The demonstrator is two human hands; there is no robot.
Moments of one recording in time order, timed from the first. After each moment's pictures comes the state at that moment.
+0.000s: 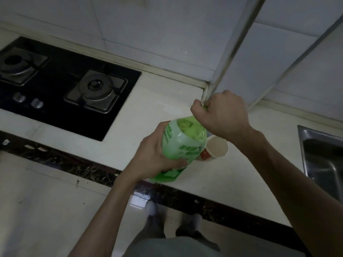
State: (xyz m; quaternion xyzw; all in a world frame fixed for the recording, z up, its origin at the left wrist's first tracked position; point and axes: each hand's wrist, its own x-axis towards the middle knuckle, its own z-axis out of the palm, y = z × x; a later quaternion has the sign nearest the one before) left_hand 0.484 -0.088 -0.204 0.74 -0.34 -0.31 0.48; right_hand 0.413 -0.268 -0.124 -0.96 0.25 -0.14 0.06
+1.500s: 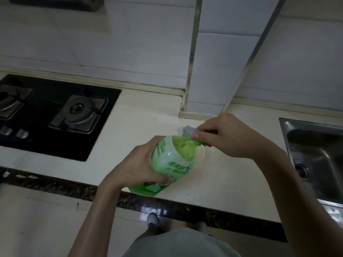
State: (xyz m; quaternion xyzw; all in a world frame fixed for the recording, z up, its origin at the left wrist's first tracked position) left_hand 0.452 -0.139 -0.174 0.74 -0.45 -0.37 0.34; right_hand 0.298 -0.340 -0.112 -0.93 0.15 0.00 0.32
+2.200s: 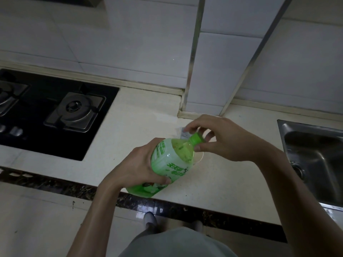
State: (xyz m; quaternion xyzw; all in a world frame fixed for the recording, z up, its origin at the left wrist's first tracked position) left_hand 0.458 -0.142 -0.183 0.74 -0.46 -0.37 0.33; right_hand 0.306 -0.348 -0.121 -0.93 0.13 0.05 0.34
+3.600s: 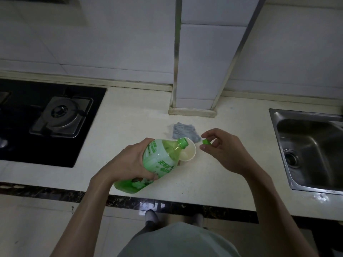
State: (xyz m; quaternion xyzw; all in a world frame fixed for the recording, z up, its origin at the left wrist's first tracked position) left_hand 0.482 -0.165 -0.215 0.76 -0.48 -0.38 0.23; right_hand 0.262 -0.356 -0.193 -0.84 0.37 -0.06 0.39
